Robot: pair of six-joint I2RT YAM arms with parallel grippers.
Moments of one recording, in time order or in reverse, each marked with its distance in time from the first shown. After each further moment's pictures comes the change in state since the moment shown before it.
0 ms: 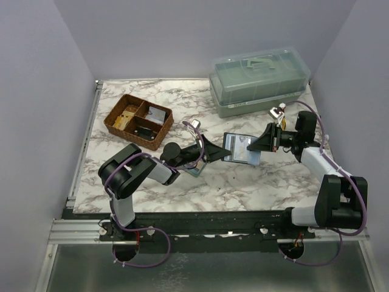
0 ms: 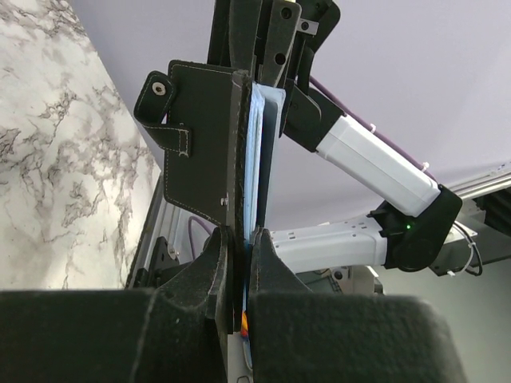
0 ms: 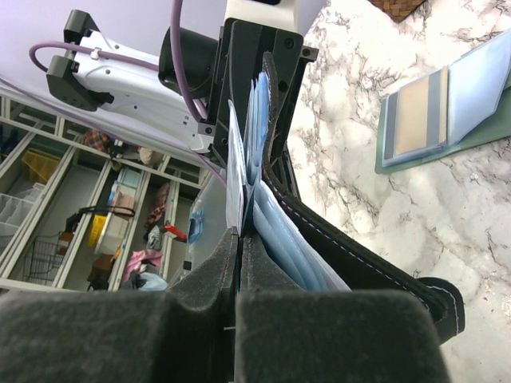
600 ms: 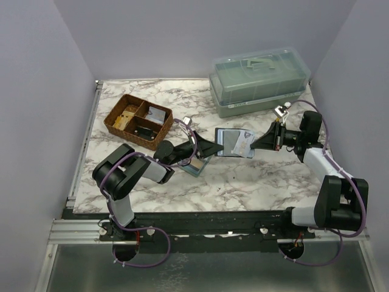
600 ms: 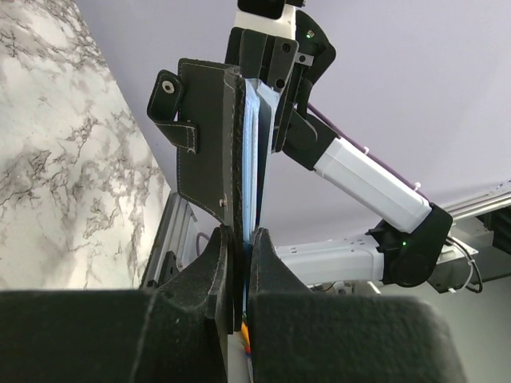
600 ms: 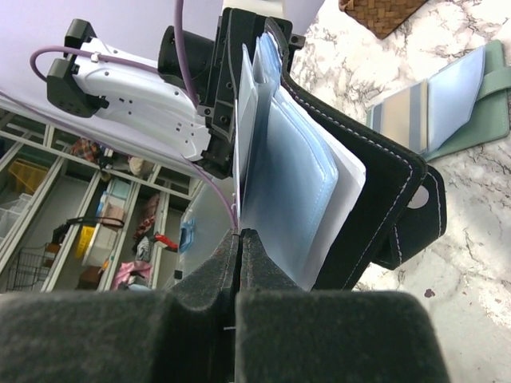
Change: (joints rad) left arm 0.073 -0.043 -0.037 -0.002 0.008 0.000; right arm -0.039 -0.008 -0.005 0.045 -0.003 0.024
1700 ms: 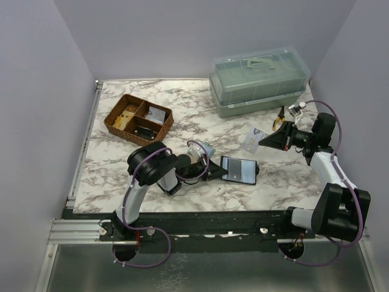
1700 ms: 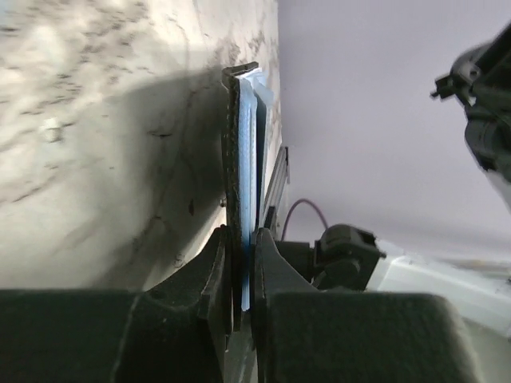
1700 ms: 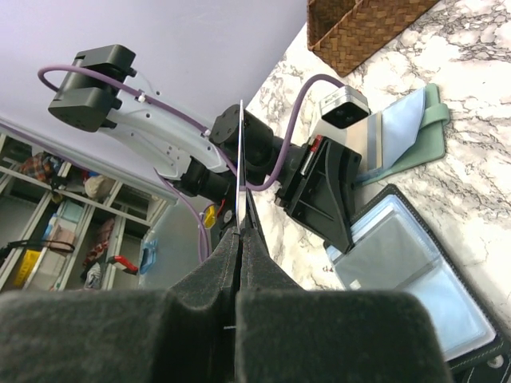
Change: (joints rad) left arm -0.136 0.365 -0.010 -0.010 -0.092 0.052; right arm -0.126 -0.081 -0.014 0.004 -0.008 -0.056
